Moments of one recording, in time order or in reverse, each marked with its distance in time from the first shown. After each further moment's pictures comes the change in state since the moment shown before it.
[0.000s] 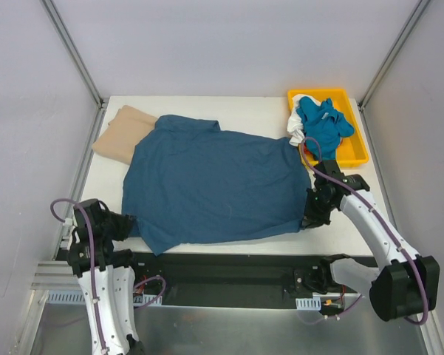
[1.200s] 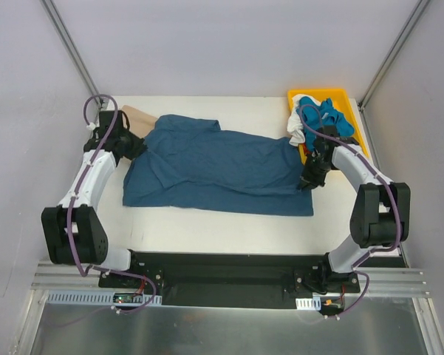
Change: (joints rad) left arm -0.272 1.101 0.490 0.650 -0.111 0.135; right arm -0.163 0.552 0.369 0.213 -0.045 -0.067
